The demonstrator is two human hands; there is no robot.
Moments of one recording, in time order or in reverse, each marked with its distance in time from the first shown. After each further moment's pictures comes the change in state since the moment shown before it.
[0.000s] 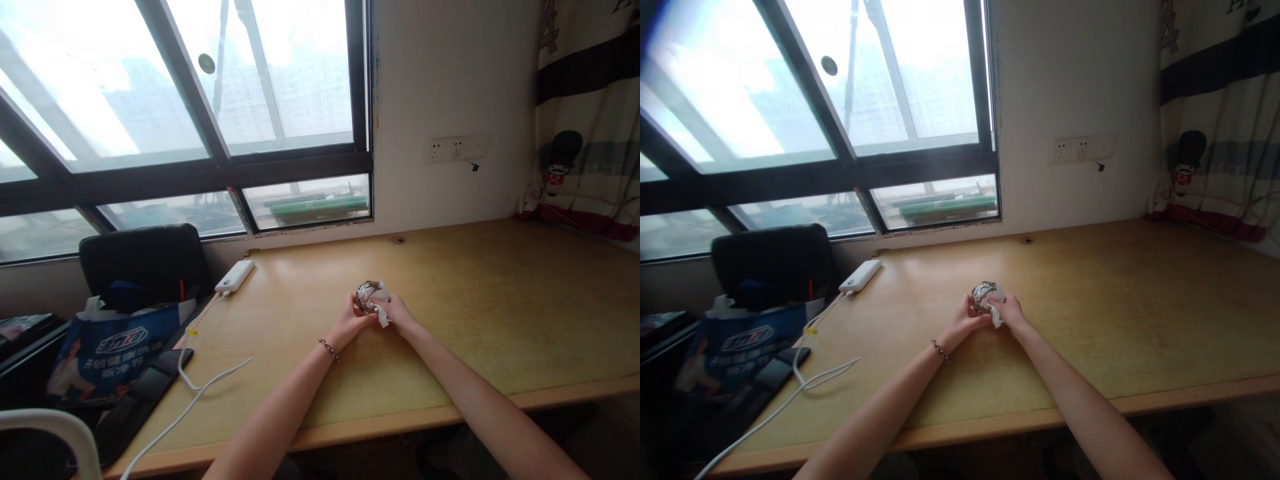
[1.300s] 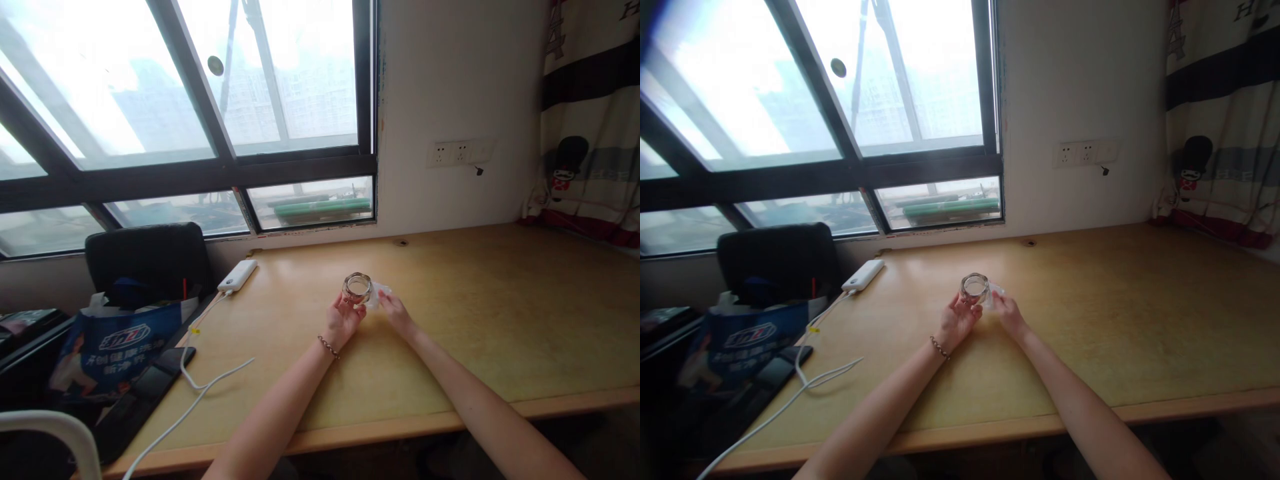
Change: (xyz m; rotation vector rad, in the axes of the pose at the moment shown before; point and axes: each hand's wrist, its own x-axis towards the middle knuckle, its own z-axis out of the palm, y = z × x) left_hand 0.008 0.013 -0.017 -0.652 0.212 -0.153; right_hand -0.005 -0.006 0.005 0.224 -0.111 -0.441
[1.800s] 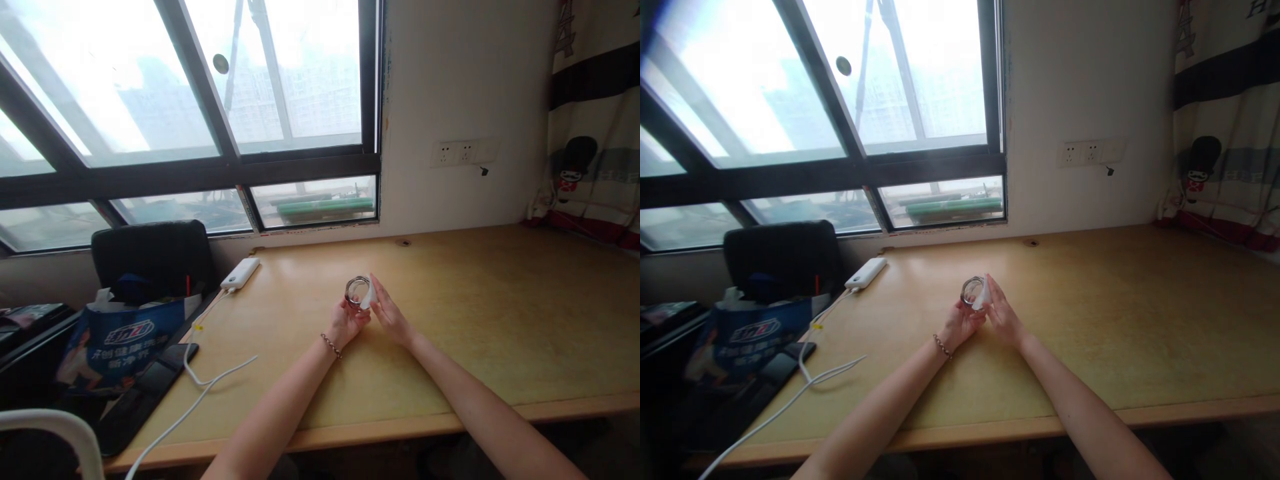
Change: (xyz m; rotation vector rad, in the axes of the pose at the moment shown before) left_hand 0.009 -0.005 -0.014 0.041 -0.063 -0.135; right_hand -0.007 -0.016 0.006 -0.328 -0.096 -0.267
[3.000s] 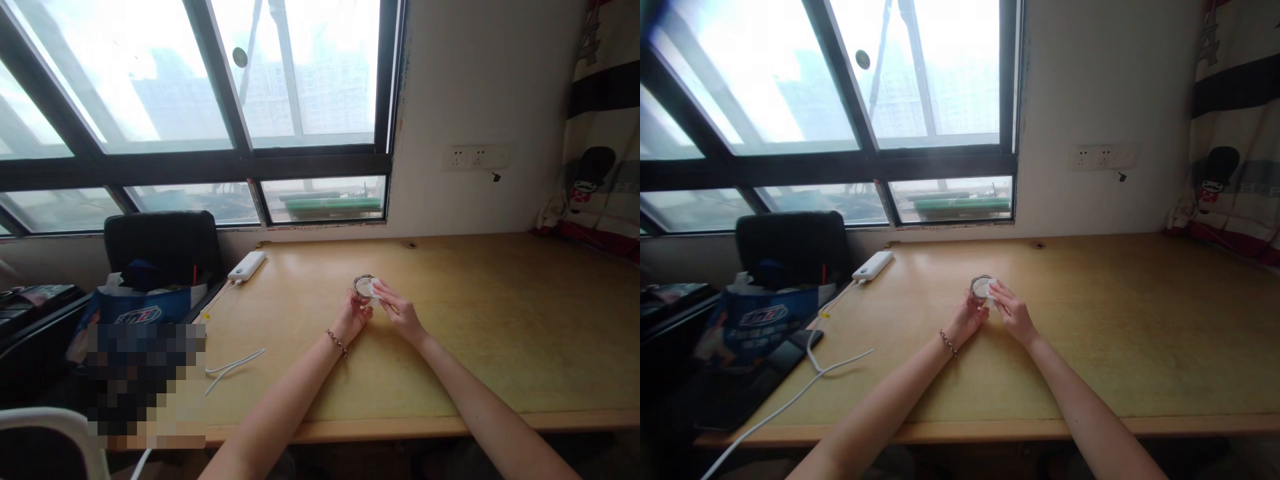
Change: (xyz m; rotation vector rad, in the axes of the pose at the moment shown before) left_hand 0.005 -0.004 -0.003 -0.095 0.132 0.112; right_hand 0.000 0.003 -0.008 0.068 0.017 -0.064
